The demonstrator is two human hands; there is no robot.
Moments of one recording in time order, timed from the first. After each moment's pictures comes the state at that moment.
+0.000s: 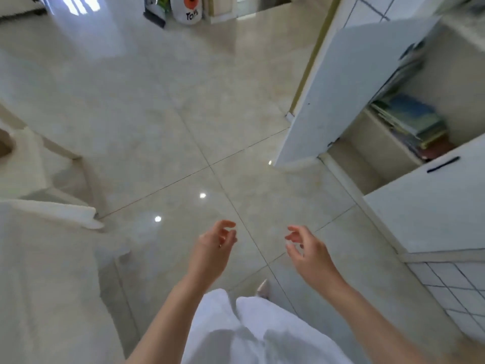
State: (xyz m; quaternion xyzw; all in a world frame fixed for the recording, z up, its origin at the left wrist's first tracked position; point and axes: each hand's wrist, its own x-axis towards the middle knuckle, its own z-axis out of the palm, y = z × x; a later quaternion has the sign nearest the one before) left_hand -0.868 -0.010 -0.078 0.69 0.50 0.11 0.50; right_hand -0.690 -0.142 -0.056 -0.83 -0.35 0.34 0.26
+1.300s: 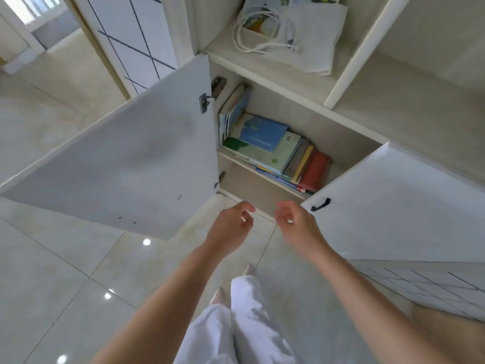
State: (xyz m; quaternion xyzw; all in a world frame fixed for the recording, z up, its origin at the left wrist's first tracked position) left_hand -0.128 0.039 -0.126 0.86 0.21 -0.10 0.46; right_hand -0.063 -0.114 -0.081 -0.88 -0.07 0.28 0.37
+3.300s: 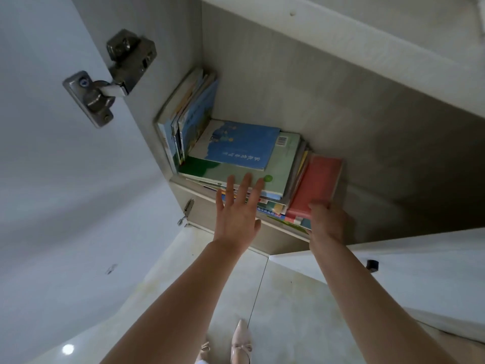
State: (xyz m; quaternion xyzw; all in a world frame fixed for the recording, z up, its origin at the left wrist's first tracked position) left_hand 0.106 0.060 -0.355 0.98 0.04 -0.01 0.18; right_hand 0.165 -0.099 -0.330 -0.79 0.35 0.05 0.50
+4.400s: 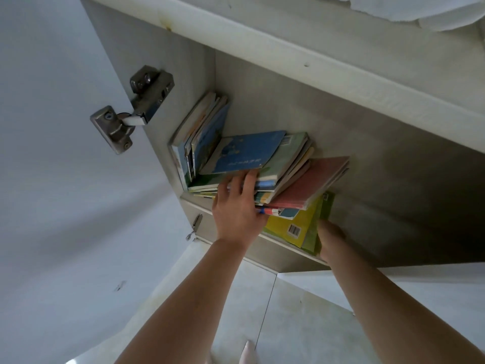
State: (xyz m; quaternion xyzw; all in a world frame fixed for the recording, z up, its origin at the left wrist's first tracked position) left_hand 0.135 0.086 -0.316 0.95 0.14 0.16 0.24; right_hand 0.219 -0.130 -0.416 -0.76 0.40 0.23 0.45
